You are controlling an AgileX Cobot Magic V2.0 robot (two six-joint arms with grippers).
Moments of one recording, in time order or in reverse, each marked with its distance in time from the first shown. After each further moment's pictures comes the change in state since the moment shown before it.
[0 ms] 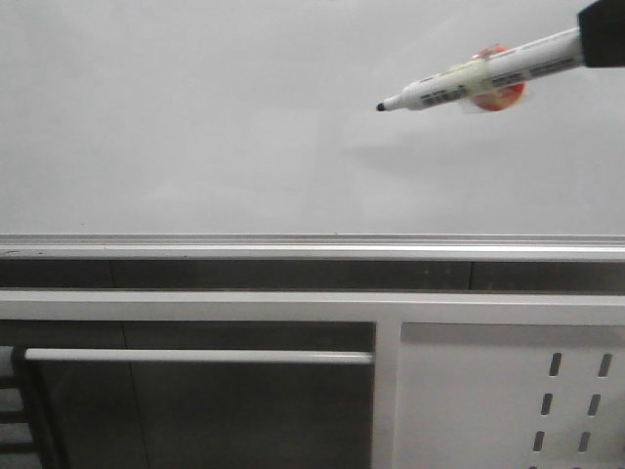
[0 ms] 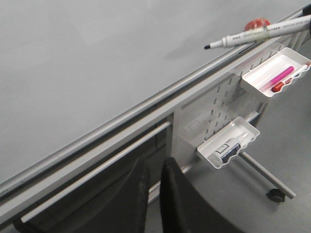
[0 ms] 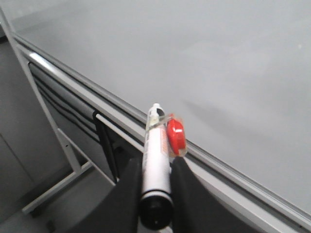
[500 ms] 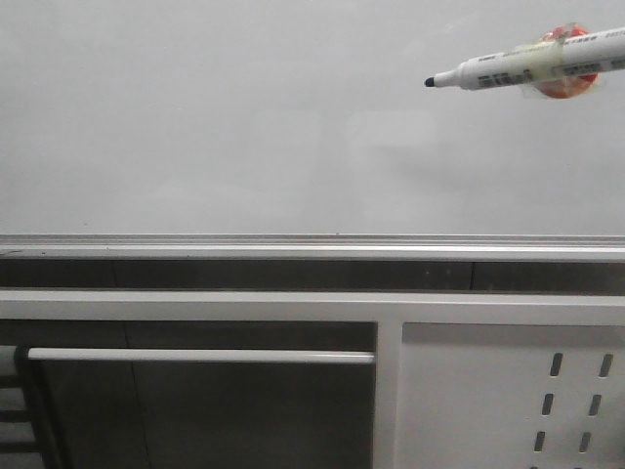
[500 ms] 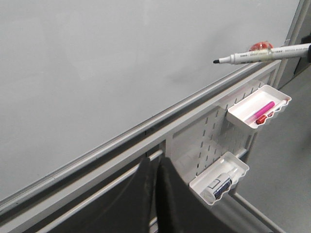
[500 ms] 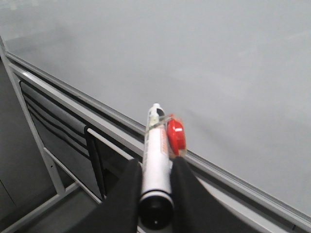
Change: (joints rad) left arm 0.000 -0.217 0.158 0.132 -0.142 -0.108; right arm 0.000 -0.201 0.107 0.002 -0.039 -0.002
